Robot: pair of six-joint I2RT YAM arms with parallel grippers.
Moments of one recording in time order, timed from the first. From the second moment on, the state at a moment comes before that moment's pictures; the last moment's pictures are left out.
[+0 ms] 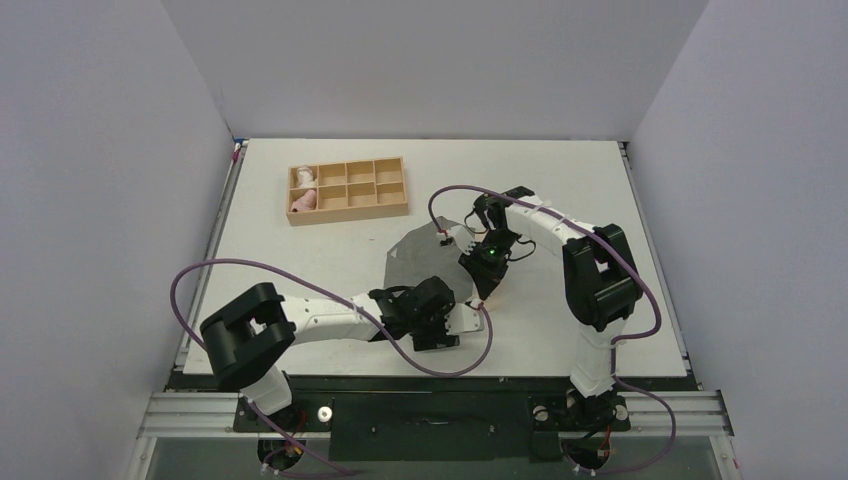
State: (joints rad) left arm -1.10 1.61 0.86 -0.19 -0.01 0.43; right arm 0.46 1.93 1.41 -1.14 -0.49 -0.66
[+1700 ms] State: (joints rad) left arm -1.10 1.70 1.28 -0.68 0.38 0.54; right arm 0.40 1.63 1.35 -1.39 -0.41 -0.78
